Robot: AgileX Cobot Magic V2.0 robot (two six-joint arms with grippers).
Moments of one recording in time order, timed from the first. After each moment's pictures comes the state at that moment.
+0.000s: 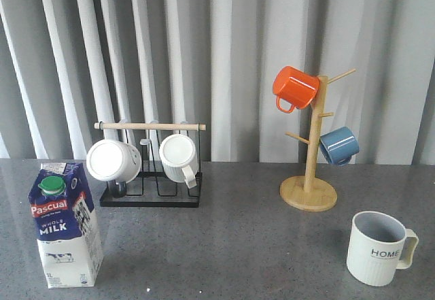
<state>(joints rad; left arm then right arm) -0.01 0.05 0.03 0.25 -0.01 -0.28 0.02 -0.01 0.03 -0.05 0.05 0.04</state>
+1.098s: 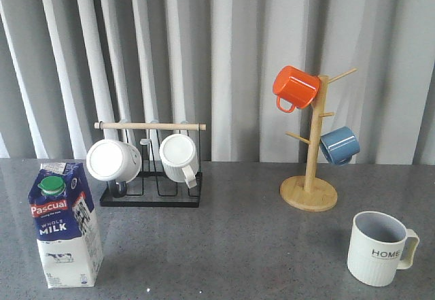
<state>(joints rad) -0.01 0.06 -0.08 0.26 -0.38 -0.25 0.02 0.00 -0.01 0.06 -0.48 0.04</state>
